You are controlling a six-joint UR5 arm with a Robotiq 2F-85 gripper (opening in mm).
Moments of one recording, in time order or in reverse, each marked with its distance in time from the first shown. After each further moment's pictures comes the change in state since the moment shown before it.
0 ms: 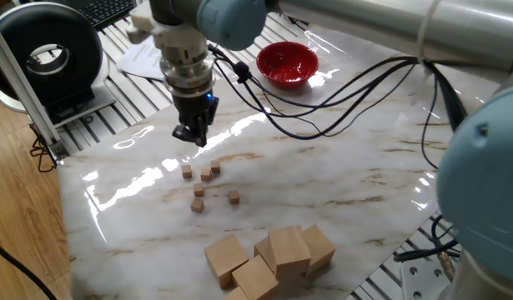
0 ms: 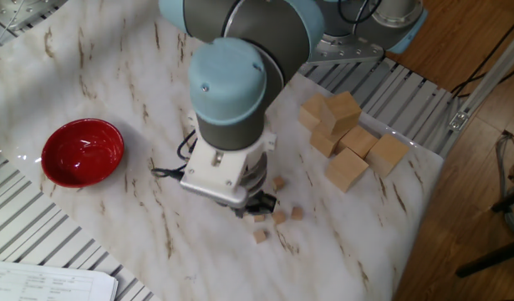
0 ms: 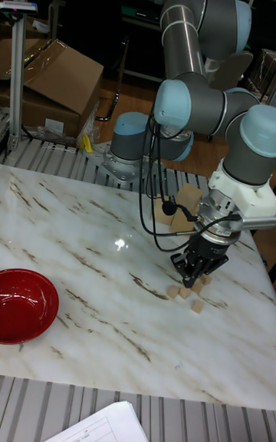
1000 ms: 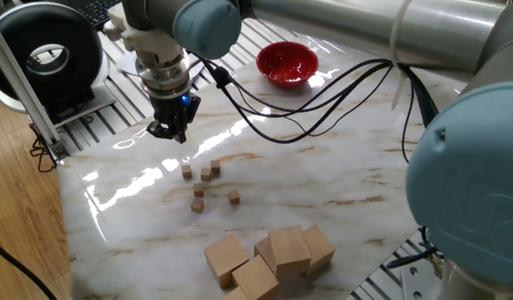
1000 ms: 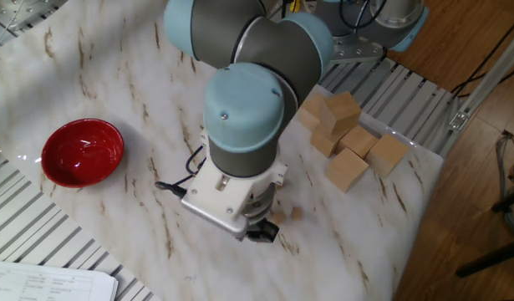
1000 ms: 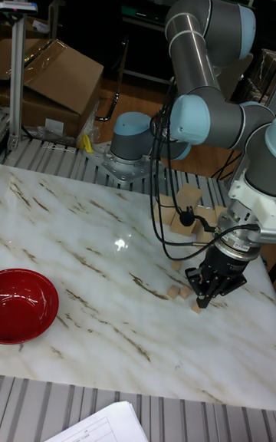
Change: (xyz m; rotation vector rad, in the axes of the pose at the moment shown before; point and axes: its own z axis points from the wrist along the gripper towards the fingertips) arm -0.057 0.005 -0.001 0.062 -0.080 0.140
